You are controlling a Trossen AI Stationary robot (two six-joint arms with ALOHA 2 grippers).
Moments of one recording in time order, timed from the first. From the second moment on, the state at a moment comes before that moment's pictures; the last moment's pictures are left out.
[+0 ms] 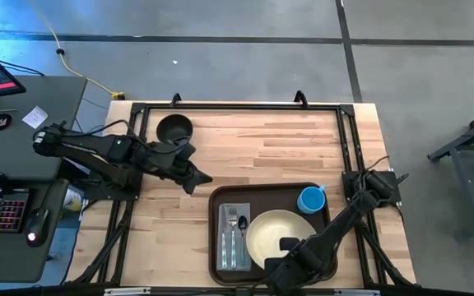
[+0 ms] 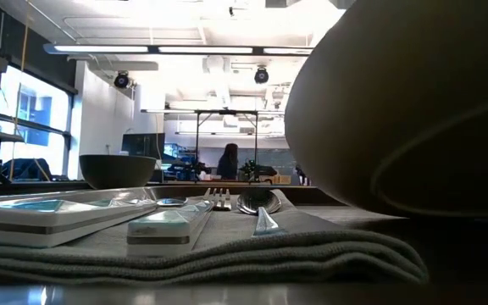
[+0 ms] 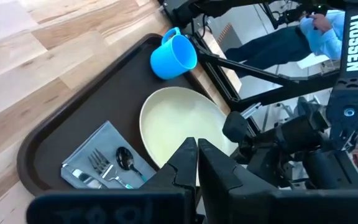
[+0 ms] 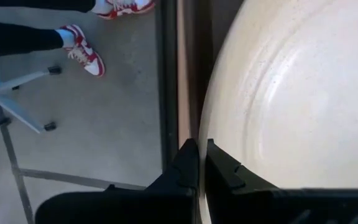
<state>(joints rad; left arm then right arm) -0.23 1.14 1.21 -0.59 -0.16 -1.07 0.74 2.05 1.78 -1.03 -0.16 0.80</state>
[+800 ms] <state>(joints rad) -0.23 1.14 1.21 -0.57 -0.16 -1.09 0.78 2.04 1.49 -0.70 -0.22 0.92</state>
